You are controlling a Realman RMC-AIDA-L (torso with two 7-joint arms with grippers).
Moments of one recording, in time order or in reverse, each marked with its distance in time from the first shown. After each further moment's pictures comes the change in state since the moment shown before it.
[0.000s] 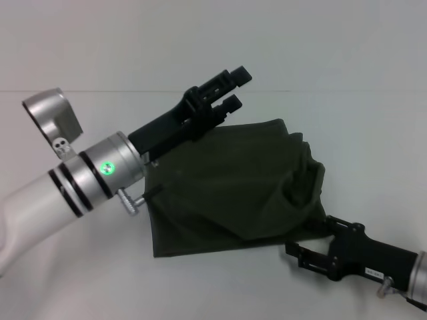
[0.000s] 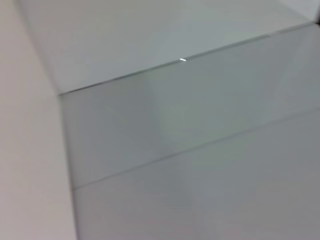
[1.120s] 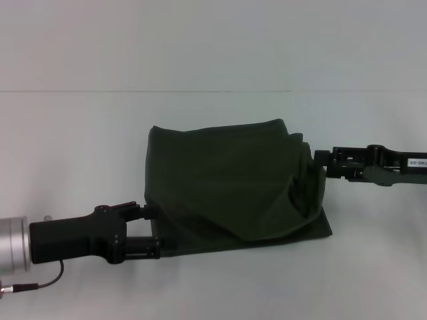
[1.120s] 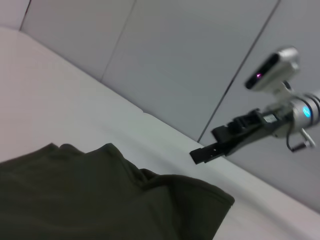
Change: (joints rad) left arm 0.311 0.117 0.282 0.414 0.307 0.262 0.453; right arm 0.187 -0.158 0.091 -0.251 -0.275 -0.228 1.333
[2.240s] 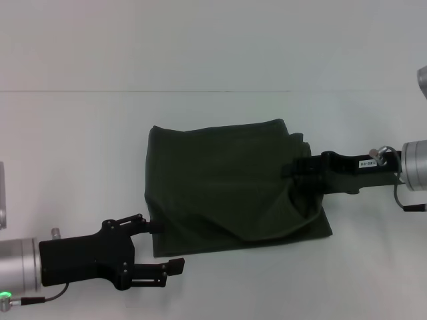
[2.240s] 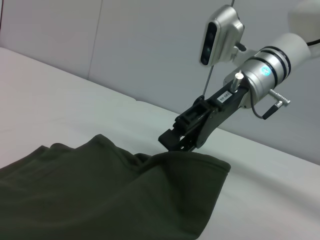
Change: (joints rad) left arm 0.038 -0.043 0.006 0.014 0.040 -0.039 0.250; right arm 0.135 0.052 -0.040 0.044 -0.200 0.194 0.222
